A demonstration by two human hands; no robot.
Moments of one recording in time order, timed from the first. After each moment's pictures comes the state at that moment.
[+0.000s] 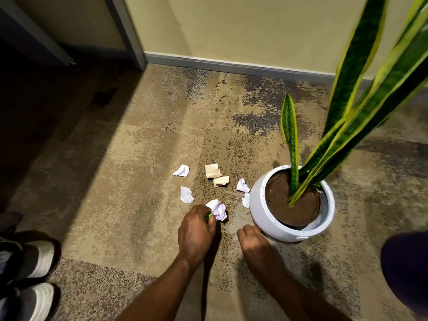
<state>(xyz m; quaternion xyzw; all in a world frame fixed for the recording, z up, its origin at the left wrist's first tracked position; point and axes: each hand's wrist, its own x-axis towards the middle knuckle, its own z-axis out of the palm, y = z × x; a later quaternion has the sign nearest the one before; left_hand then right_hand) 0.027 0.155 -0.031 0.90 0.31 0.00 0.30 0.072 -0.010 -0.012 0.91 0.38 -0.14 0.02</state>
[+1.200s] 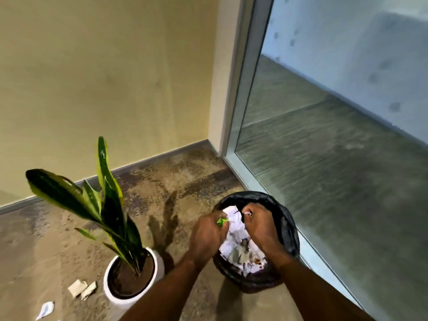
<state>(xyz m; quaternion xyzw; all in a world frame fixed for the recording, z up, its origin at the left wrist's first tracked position) 0.199 -0.232 0.265 0.90 -0.11 -0.03 0.41 0.186 -0.395 0.282 0.93 -0.15 0.06 -0.32</state>
